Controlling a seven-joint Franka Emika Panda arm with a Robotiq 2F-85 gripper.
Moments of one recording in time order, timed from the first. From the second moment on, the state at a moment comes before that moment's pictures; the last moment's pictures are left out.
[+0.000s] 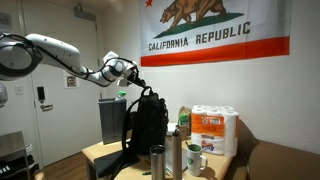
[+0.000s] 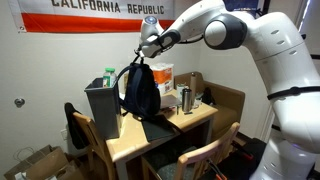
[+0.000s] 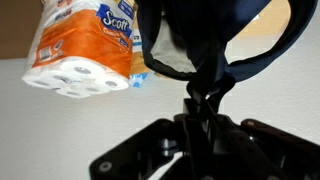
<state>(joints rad) 0.31 0.52 -0.23 -1.34 -0.38 2.69 0.55</state>
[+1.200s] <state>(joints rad) 0.32 0.24 -0.11 -1.38 -0.42 2.01 0.56</state>
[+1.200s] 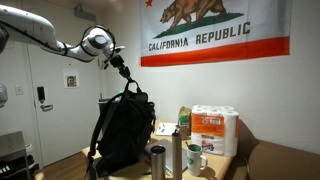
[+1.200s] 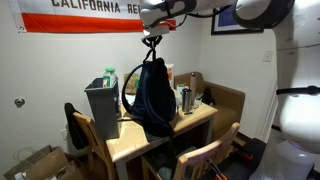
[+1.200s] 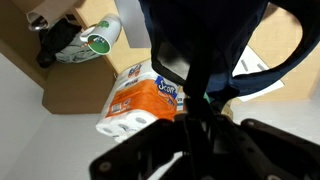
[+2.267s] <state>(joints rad) 0.35 -0.09 -0.06 -1.52 -0.38 1.70 0.05</state>
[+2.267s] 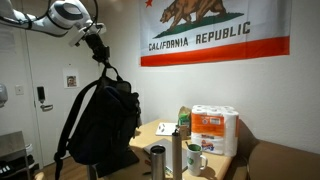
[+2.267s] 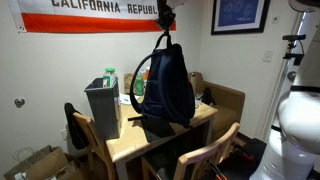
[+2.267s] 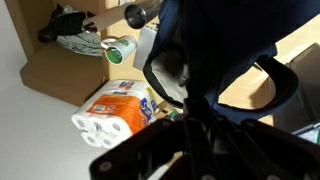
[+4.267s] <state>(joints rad) 0.22 -0.79 -0.11 -2.34 -0.01 1.55 -0.86</state>
